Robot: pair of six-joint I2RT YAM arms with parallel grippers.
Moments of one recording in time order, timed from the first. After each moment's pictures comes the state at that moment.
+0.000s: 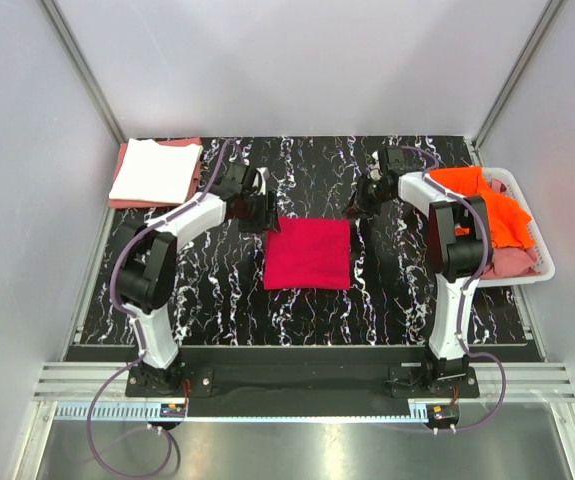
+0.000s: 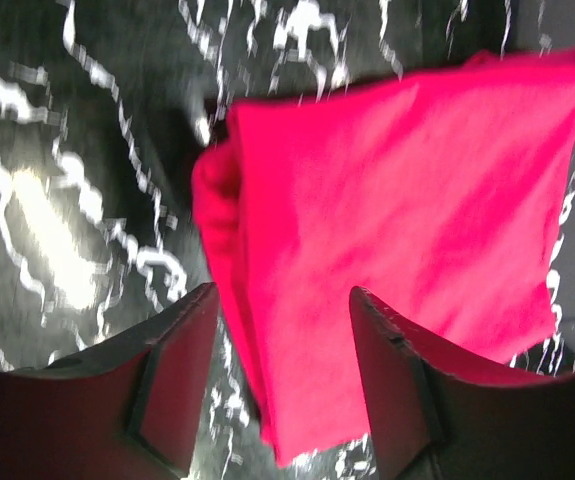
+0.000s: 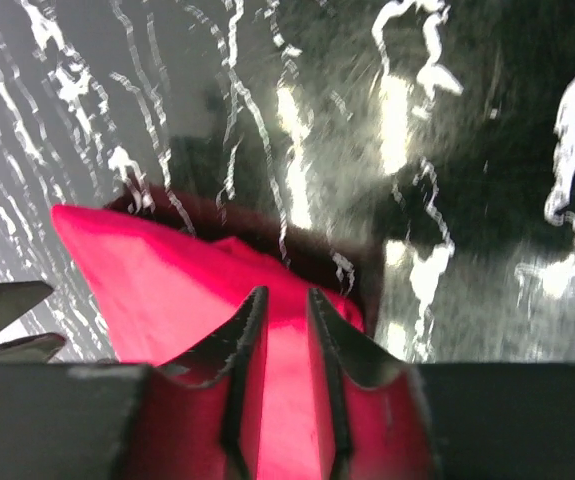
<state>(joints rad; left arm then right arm) -0.42 1.88 1.37 -0.47 0.25 -0.39 0.17 2.14 1.57 -0.48 -0.46 0.50</state>
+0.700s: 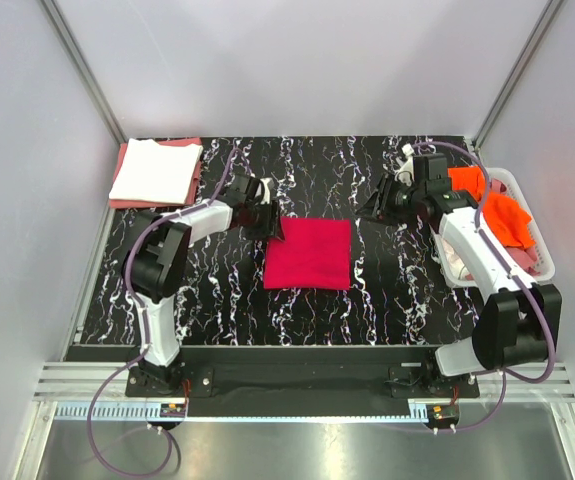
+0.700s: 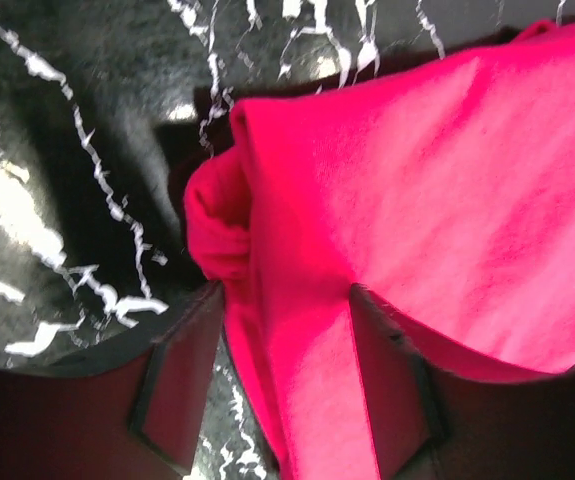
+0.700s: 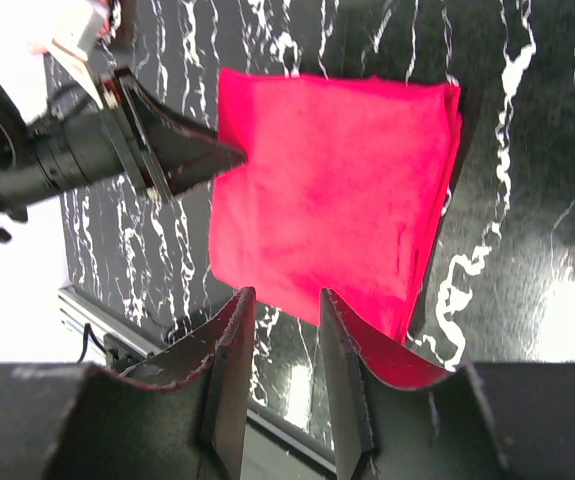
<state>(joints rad) -0.41 1.96 1.27 -0.31 0.32 -0.37 0.17 1.44 1.20 -0.51 -0.47 0.50</state>
